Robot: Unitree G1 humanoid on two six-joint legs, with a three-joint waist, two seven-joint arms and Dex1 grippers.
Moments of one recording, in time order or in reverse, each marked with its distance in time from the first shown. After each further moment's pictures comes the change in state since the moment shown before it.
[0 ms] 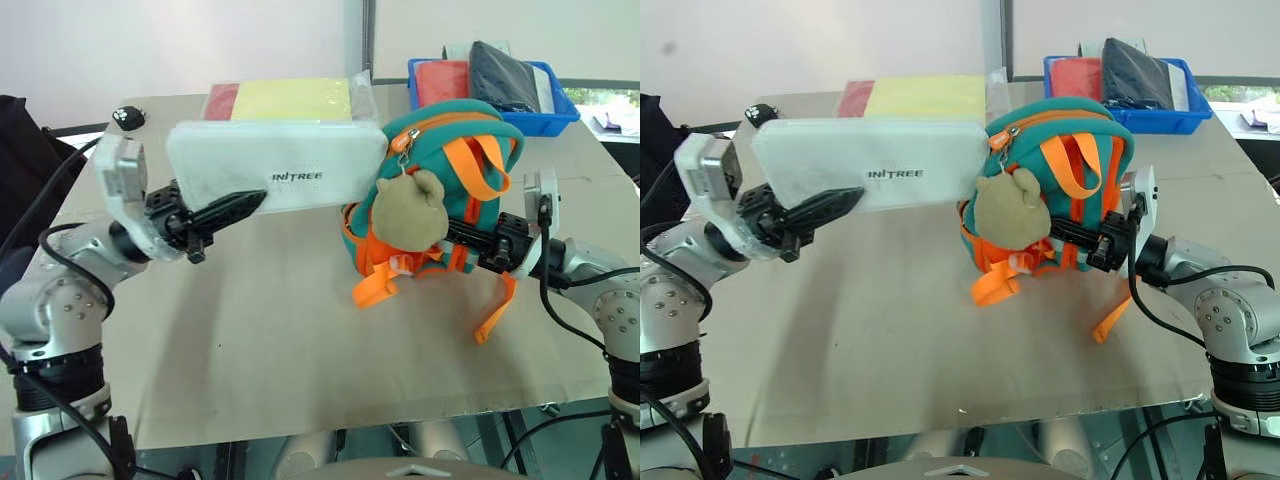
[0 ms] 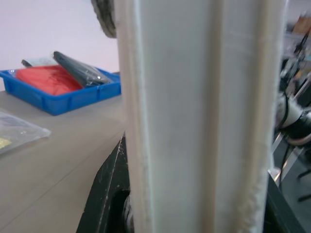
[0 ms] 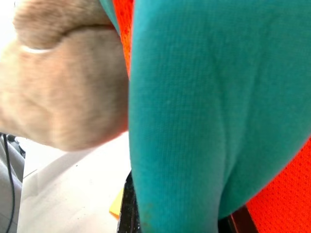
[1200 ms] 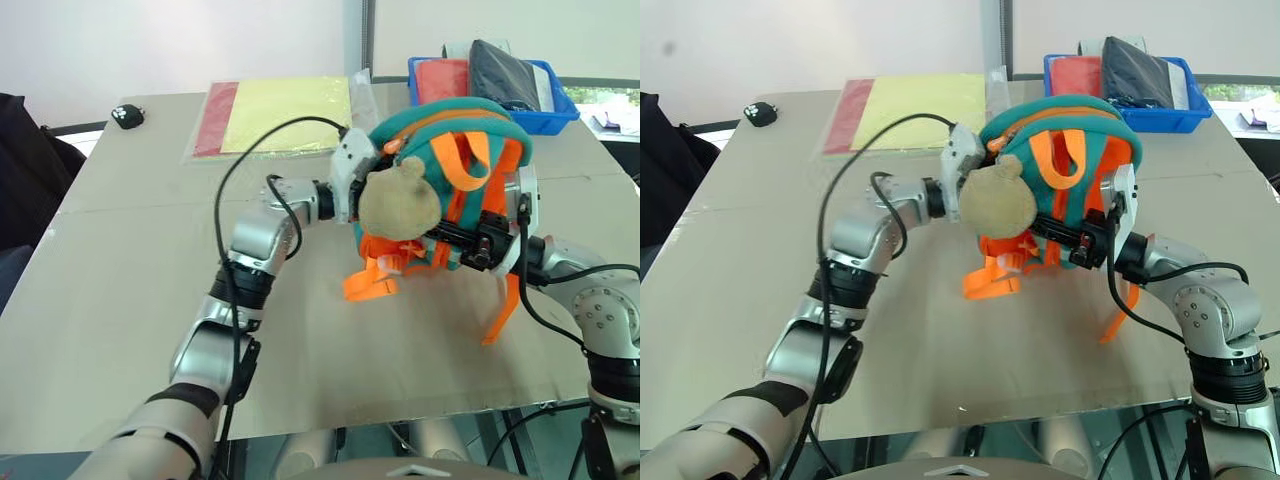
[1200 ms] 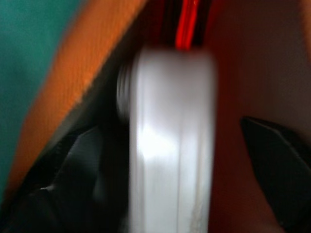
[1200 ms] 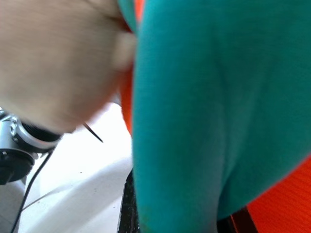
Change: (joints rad) left arm -0.508 -0.421 -0.516 0.346 0.550 -0.124 0.186; right arm -0.038 0.074 0.050 -0.005 -0.056 -0.022 -0.016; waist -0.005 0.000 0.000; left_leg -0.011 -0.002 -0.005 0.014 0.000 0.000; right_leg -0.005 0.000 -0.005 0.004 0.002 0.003
